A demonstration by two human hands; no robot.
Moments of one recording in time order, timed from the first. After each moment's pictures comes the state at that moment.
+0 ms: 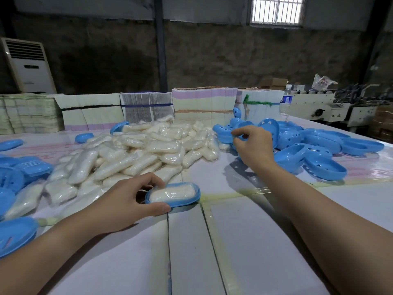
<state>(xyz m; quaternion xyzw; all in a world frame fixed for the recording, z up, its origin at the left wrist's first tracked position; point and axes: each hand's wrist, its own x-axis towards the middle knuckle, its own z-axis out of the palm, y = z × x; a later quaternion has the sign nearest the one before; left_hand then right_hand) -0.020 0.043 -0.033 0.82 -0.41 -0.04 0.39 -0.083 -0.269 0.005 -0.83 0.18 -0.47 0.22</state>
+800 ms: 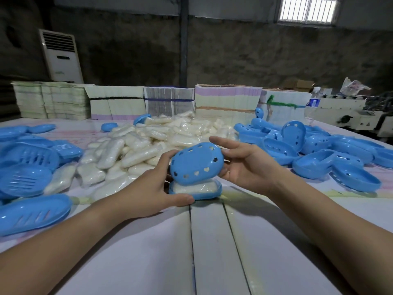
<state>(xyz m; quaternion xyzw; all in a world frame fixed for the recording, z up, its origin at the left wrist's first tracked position) -0.022 0.041 -0.034 0.80 -0.43 -0.03 0.42 -0.094 -0.192 0.006 -0.53 -0.05 0.01 0.85</state>
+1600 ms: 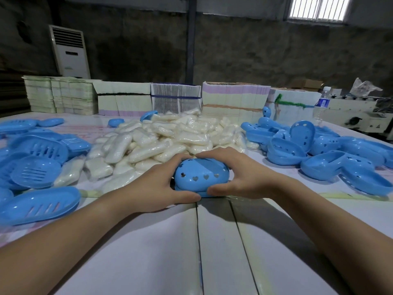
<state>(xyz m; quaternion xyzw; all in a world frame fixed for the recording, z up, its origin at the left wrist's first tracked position) -0.019 0.044 -0.032 0.81 -0.44 -0.02 0.39 -0.101 -0.179 0.002 -0.95 -0.18 -0.12 0.22</state>
